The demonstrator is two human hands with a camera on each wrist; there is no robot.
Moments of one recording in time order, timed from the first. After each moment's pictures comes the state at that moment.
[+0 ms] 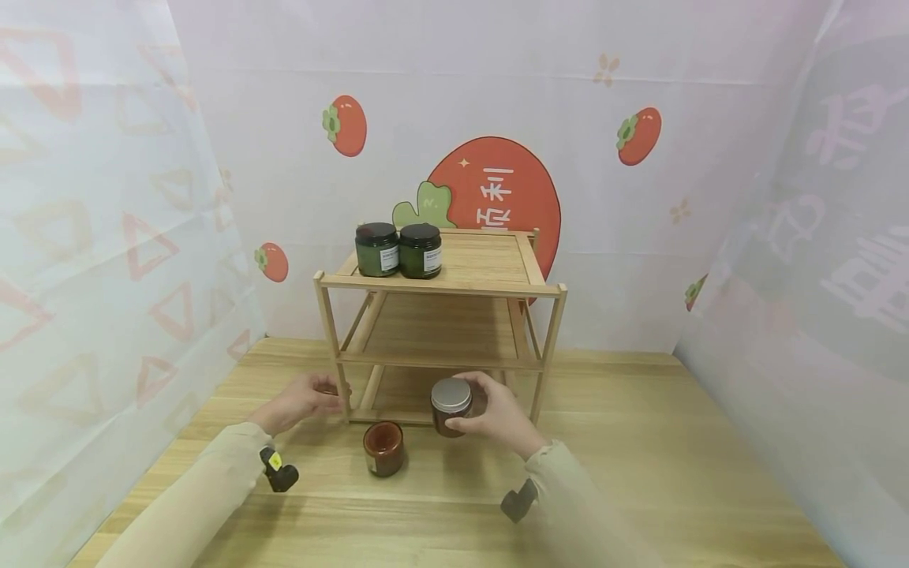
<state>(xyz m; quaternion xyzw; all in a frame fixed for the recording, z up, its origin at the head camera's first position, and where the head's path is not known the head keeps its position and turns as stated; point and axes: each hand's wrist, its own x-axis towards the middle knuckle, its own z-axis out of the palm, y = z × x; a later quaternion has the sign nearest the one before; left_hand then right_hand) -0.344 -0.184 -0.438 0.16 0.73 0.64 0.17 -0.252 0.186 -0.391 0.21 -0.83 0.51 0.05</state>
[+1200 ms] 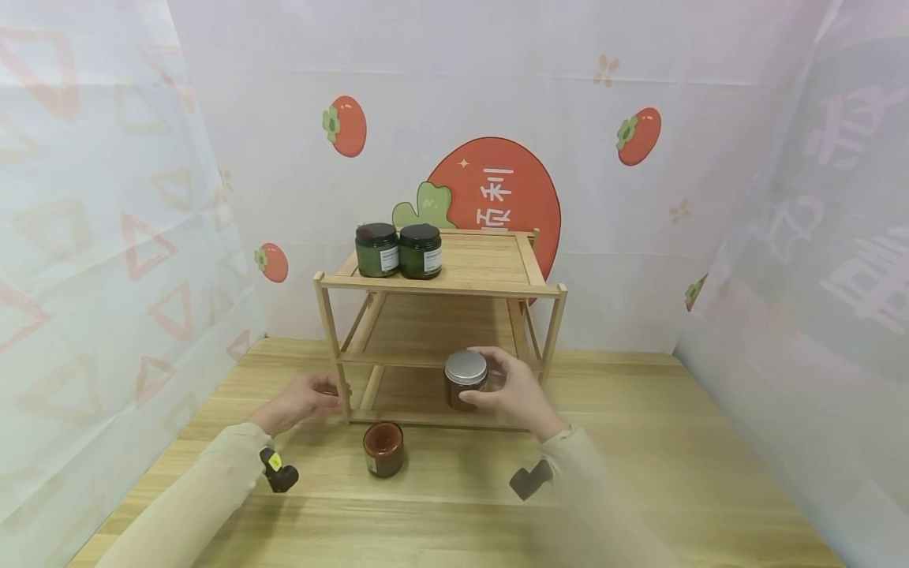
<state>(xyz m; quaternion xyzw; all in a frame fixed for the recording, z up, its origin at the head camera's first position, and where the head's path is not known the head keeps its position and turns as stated) -0.346 -0.186 -0.438 0.16 0.74 0.63 0.17 -0.255 0.203 -0.353 0.23 -0.81 0.53 0.08</state>
